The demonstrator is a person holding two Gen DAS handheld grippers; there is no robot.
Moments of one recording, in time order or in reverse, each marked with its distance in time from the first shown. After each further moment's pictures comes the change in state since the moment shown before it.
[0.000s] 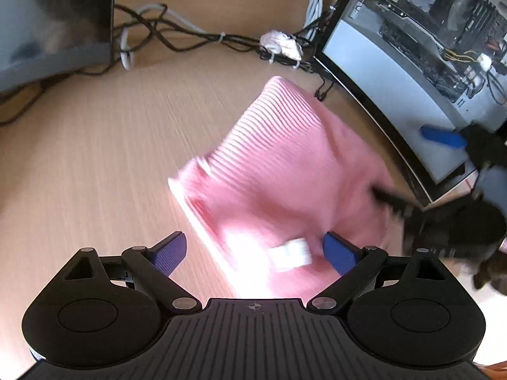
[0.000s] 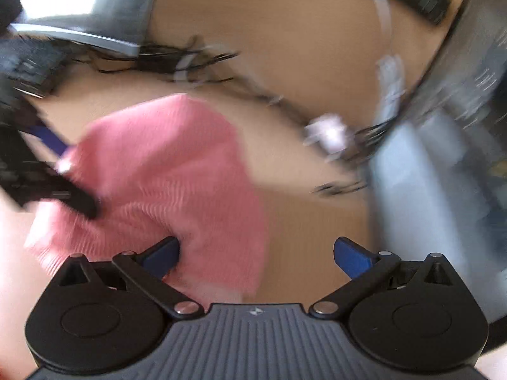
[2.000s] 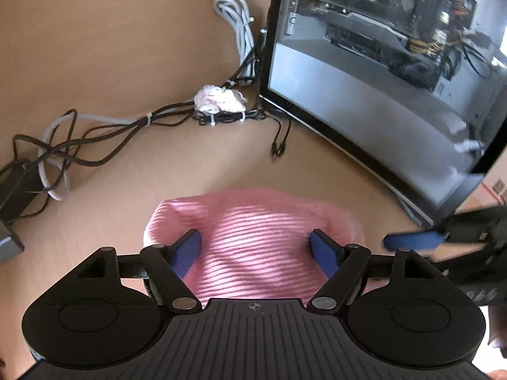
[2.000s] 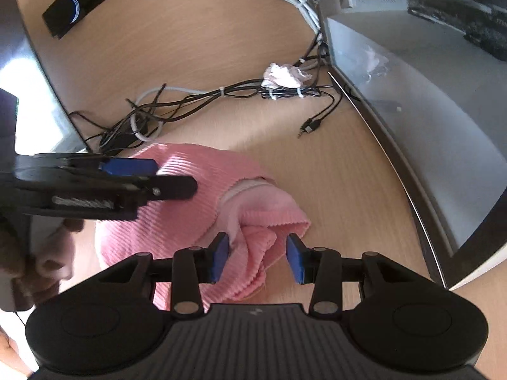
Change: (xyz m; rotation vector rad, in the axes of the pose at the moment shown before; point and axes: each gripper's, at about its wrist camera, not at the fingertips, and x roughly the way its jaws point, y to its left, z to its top) left arm 0.052 -0.046 0.079 0.306 -0.079 -0.024; right arm 0.012 -0.051 -0.041 0.666 0.073 0.322
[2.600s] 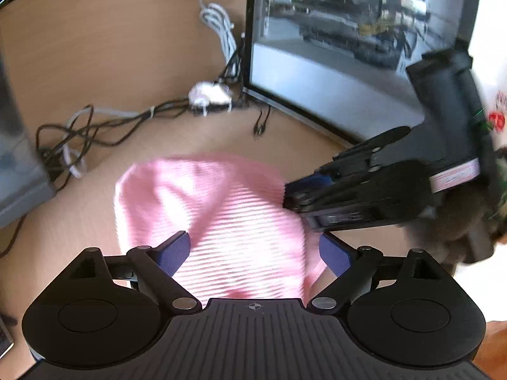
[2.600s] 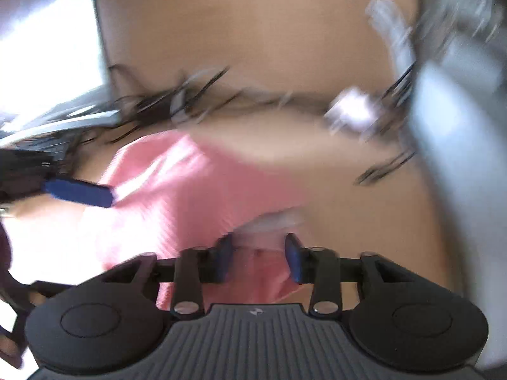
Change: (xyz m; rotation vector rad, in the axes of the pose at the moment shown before) left arm -0.062 -0.029 -0.059 0.057 -0.002 0.032; right arm 0.043 0.045 0.016 -0.288 0.042 0.164
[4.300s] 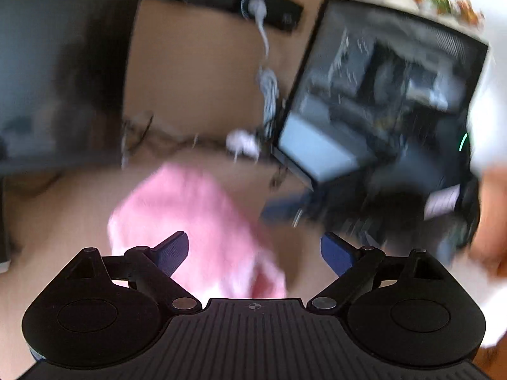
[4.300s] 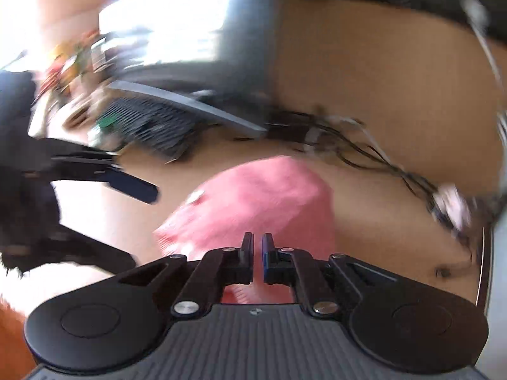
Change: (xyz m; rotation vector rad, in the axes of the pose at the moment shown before) left arm -0.069 0.011 -0.015 -0.329 -0.294 -0.005; right arm -0.038 0.034 0.040 -0.339 -0.027 0.186
